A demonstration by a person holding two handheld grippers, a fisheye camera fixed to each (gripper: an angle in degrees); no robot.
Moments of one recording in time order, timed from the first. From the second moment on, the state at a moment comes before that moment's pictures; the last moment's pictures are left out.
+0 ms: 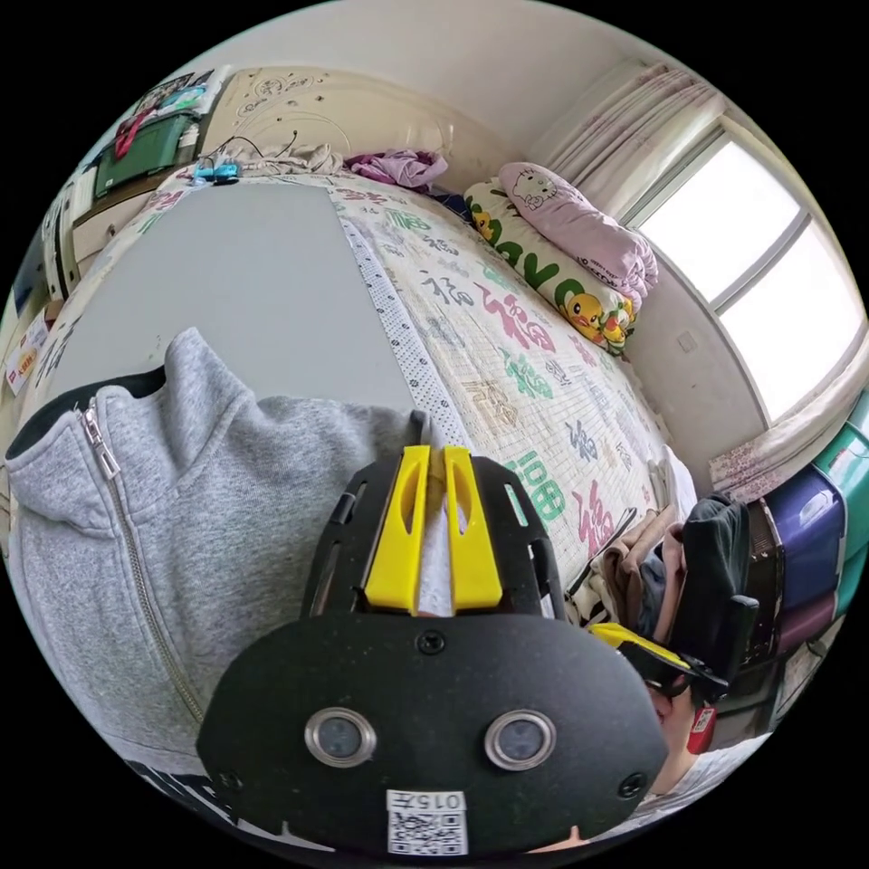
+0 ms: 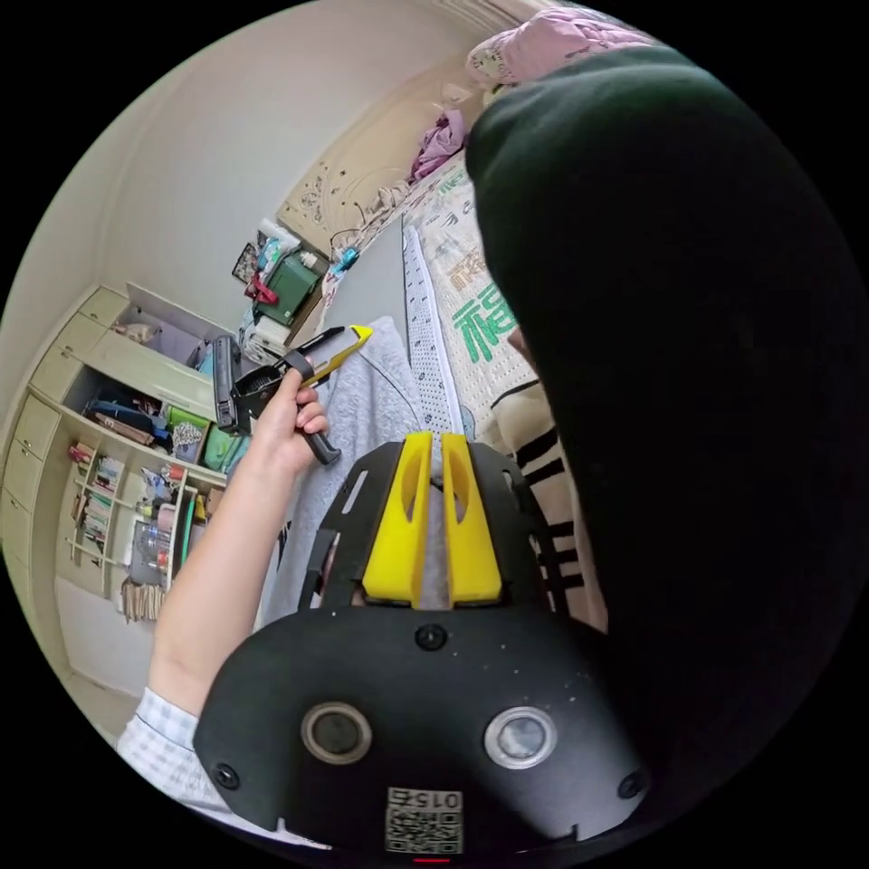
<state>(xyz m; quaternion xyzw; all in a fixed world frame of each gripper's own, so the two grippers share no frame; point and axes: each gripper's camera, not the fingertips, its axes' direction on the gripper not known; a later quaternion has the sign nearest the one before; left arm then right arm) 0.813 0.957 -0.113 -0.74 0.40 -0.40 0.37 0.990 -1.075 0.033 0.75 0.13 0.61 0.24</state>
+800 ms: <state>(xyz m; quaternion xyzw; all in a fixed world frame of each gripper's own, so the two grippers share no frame) 0.792 0.962 -0.144 -0.75 0.42 -0.37 0.35 1.039 -1.053 0.085 0.76 0.10 0.60 0.22</state>
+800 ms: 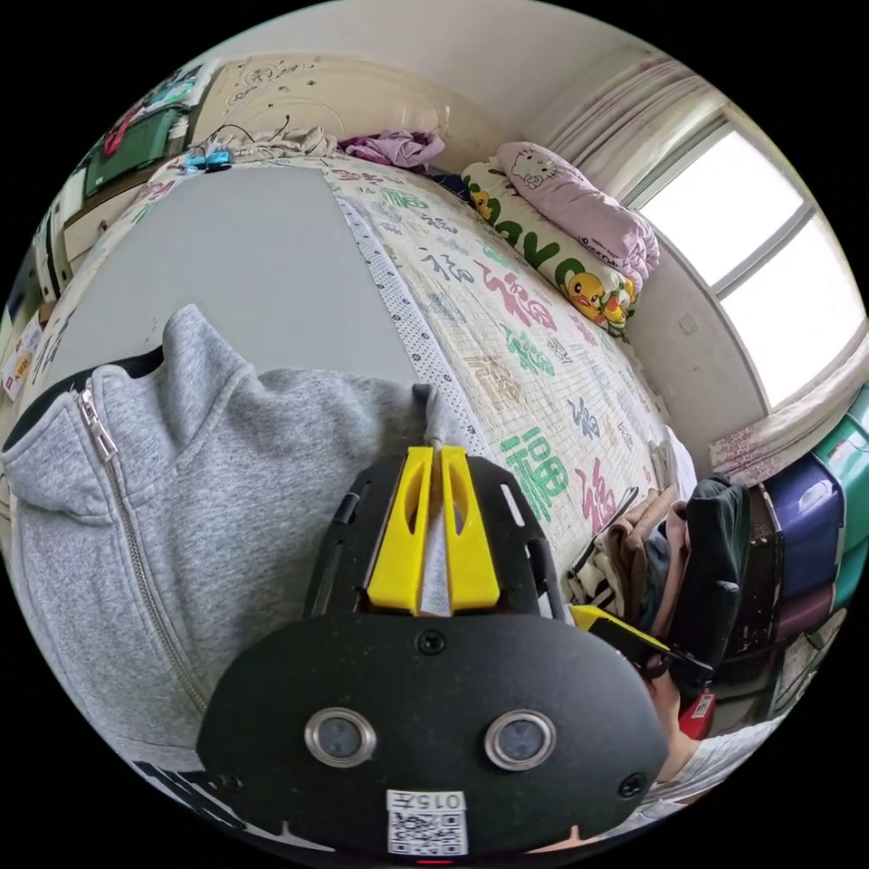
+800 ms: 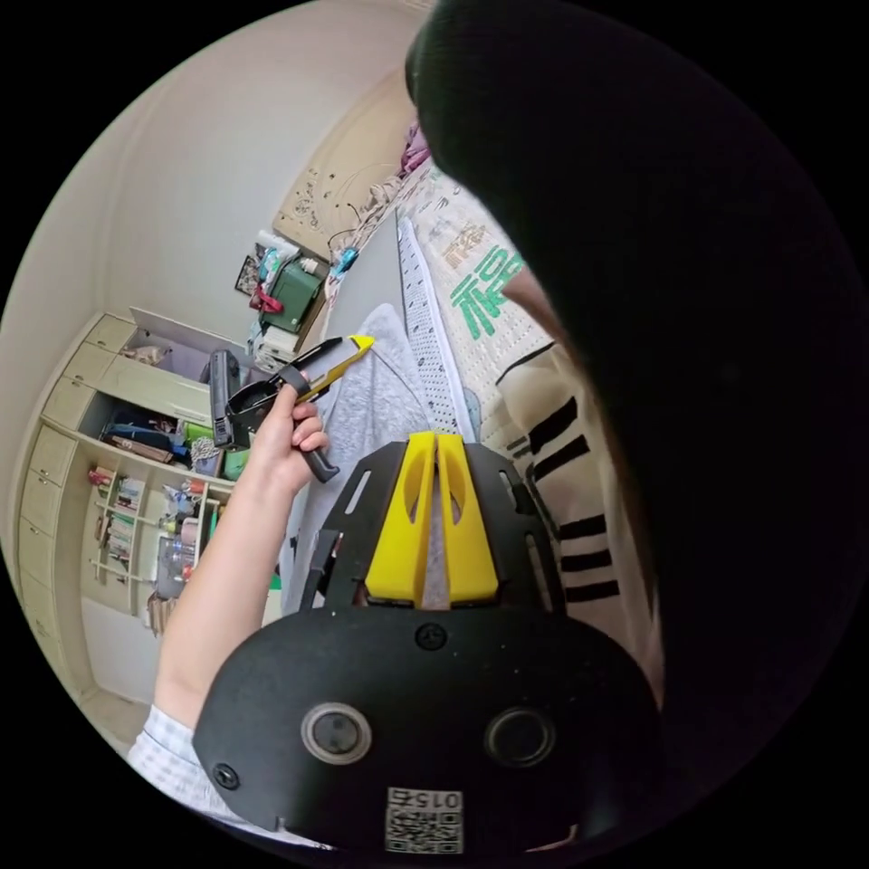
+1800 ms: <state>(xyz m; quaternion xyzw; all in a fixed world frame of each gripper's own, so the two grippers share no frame) 0.360 0.815 -0.283 -0.74 0.31 -0.45 0.40 1.057 -1.359 0.182 0.55 0.48 0.65 0.23</state>
